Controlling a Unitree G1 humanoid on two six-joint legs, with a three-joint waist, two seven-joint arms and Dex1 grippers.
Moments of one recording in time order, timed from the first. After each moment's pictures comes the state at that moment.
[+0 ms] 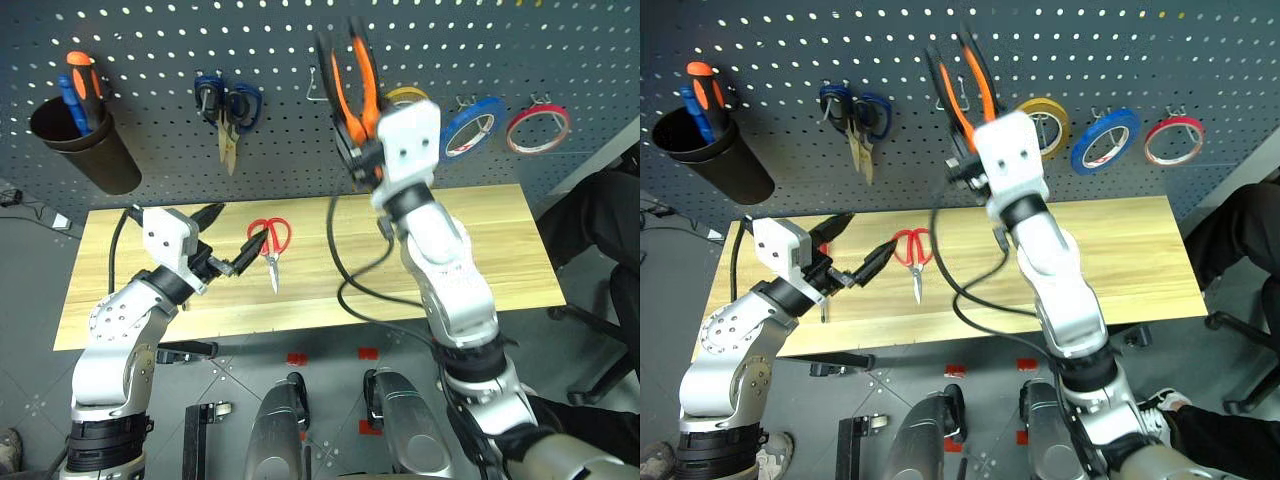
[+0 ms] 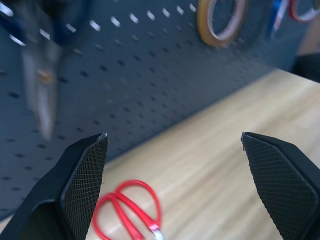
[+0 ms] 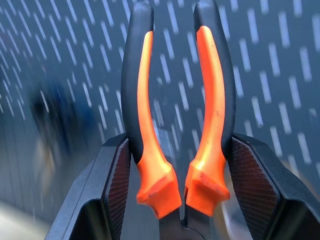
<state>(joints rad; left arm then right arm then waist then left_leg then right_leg) -0.19 0.49 0.24 -0.32 -0.40 0.31 -0.52 -0.81 0.04 0.20 -0.18 -0.10 0.26 0.06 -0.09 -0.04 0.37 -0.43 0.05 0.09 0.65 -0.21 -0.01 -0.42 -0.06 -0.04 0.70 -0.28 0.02</state>
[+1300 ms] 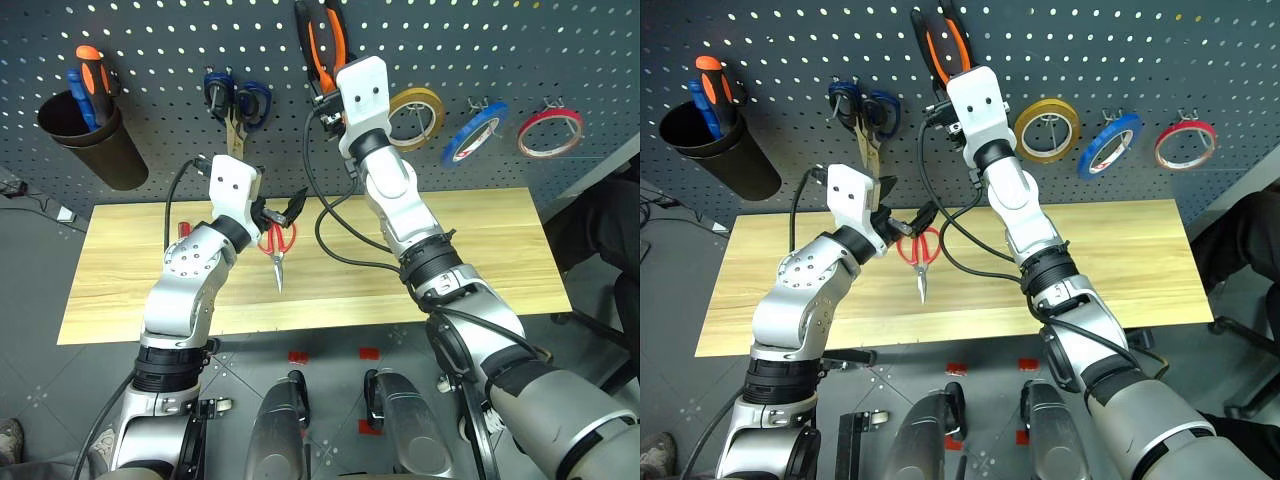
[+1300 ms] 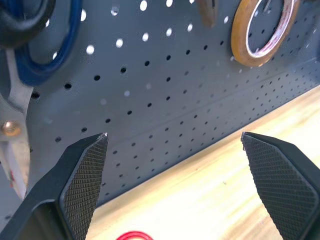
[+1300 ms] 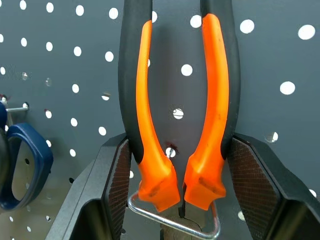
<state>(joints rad) -0.48 0.39 0.05 -0.14 -0.25 0.44 -0.38 -1.19 0.05 0.05 0.81 -0.09 -0.31 0.00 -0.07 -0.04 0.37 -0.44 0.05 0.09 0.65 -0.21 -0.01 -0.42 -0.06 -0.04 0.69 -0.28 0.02</state>
